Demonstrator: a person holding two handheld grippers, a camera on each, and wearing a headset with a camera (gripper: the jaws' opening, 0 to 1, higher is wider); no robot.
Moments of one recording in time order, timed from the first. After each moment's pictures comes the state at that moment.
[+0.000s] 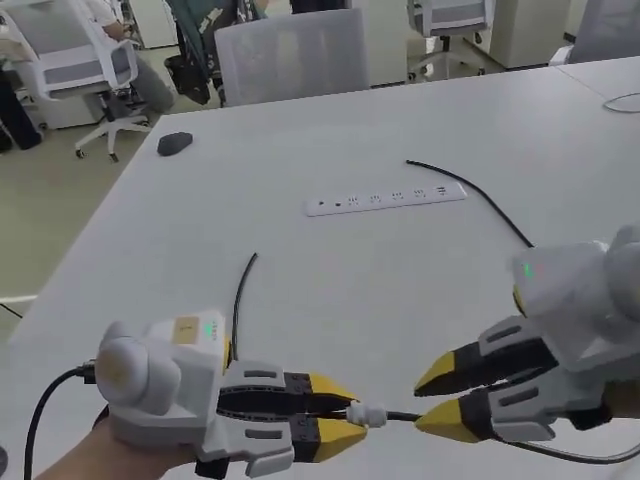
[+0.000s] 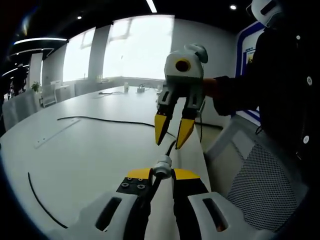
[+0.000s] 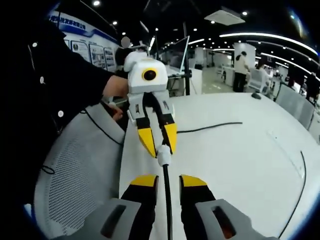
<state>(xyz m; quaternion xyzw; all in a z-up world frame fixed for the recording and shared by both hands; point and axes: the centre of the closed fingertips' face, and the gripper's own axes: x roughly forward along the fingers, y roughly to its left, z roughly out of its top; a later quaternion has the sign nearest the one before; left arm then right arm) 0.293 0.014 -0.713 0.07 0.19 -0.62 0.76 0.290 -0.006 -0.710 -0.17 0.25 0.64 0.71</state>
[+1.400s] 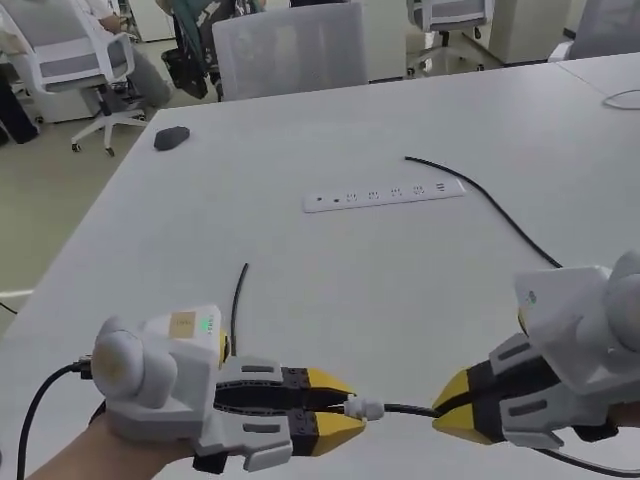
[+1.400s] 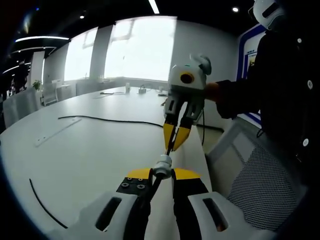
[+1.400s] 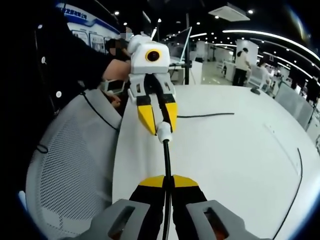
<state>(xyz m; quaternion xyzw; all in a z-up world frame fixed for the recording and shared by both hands) 0.299 0.016 -0.713 0.06 0.19 -0.61 0.76 0.292 -0.036 -0.735 -0.21 0.27 0.62 0.71</state>
